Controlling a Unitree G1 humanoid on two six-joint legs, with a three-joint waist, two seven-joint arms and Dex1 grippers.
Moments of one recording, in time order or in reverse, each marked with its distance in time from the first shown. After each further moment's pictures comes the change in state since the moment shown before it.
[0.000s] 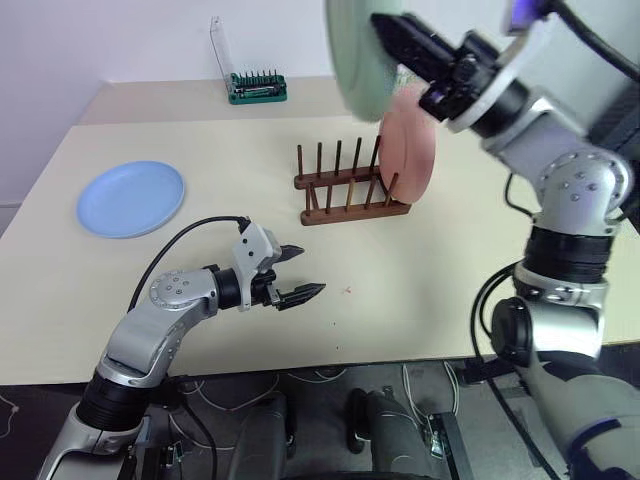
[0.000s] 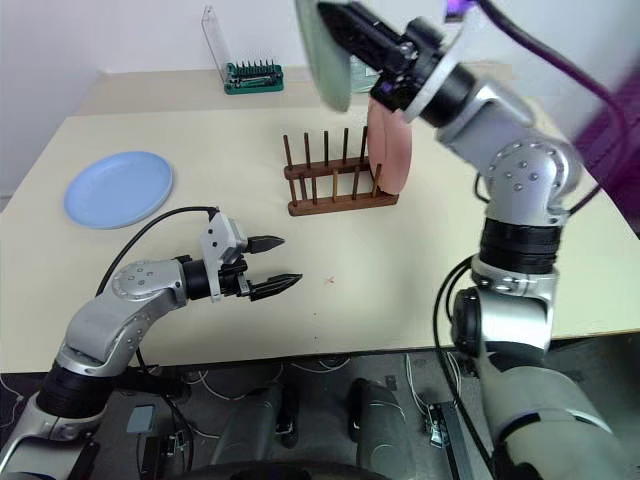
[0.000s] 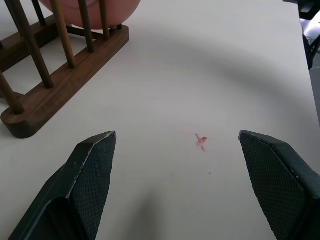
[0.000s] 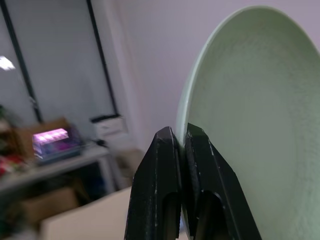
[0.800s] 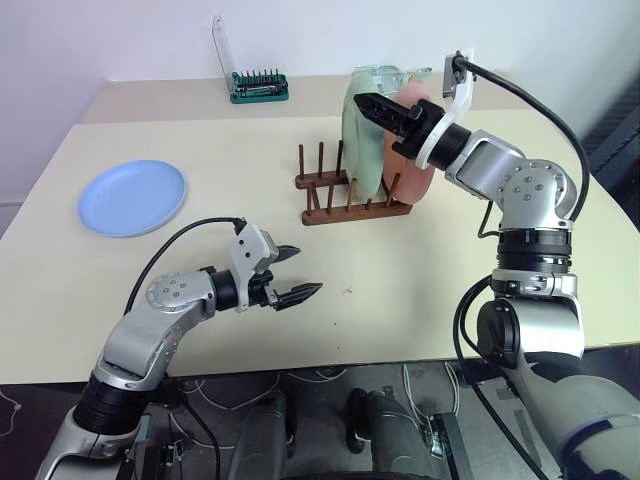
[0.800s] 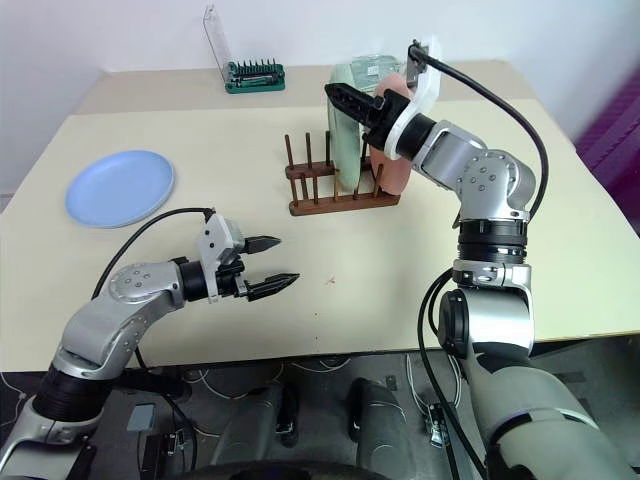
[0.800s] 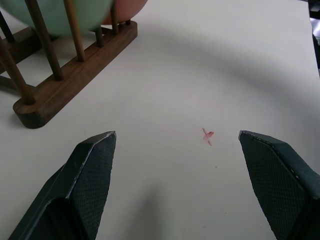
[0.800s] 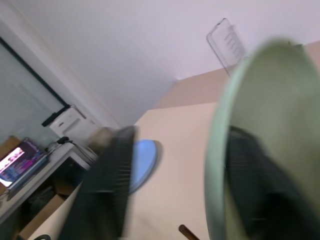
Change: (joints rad) left arm 0.018 0.010 0.010 -0.010 -0.002 0.005 0.019; right arm 0.000 0.021 -0.004 0.299 -0.142 0.017 -0.128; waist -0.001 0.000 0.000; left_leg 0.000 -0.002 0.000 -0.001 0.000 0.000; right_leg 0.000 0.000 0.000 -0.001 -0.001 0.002
